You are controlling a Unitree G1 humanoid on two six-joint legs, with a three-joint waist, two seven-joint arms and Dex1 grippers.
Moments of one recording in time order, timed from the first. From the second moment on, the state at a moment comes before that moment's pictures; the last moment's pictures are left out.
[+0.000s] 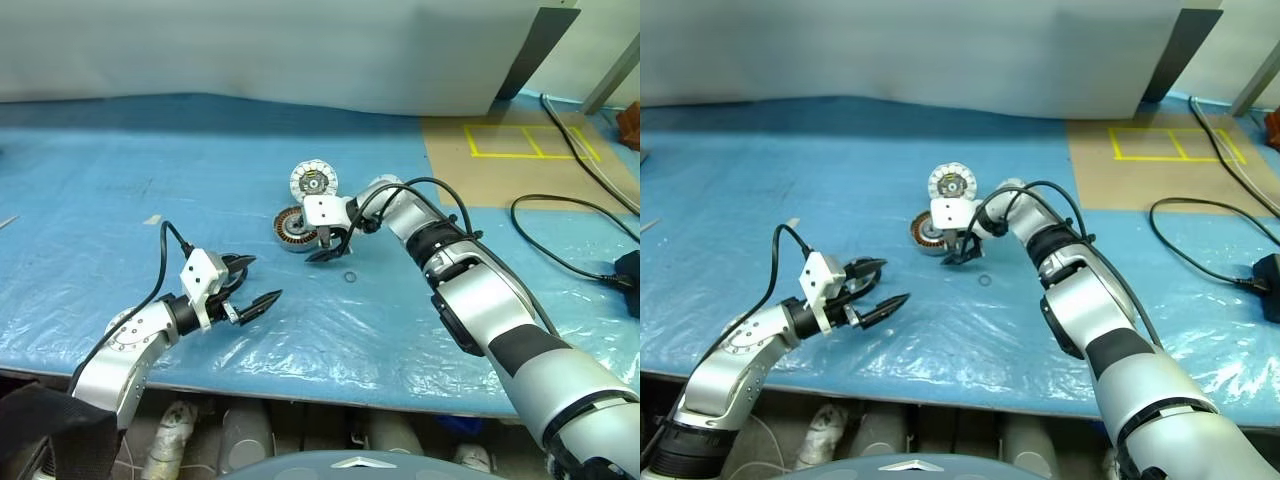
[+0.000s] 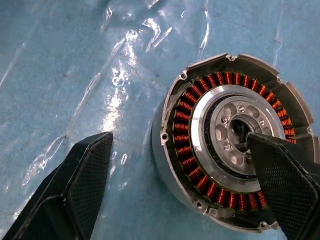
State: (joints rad) left arm 0.03 0.52 0.01 -0.29 -0.39 0.26 -0.80; right arm -1.16 -0.20 0.43 1.14 -0.32 -0.31 1.15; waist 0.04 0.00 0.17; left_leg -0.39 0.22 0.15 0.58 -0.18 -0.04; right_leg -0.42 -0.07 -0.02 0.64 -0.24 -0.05
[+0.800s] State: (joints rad) left arm 0.04 0.50 -0.01 -0.29 -0.39 0.26 -0.79; right arm -1.14 -0.26 0.55 1.01 -0.44 -0.57 1.16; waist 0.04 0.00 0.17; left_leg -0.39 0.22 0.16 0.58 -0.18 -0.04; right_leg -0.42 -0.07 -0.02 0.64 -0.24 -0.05
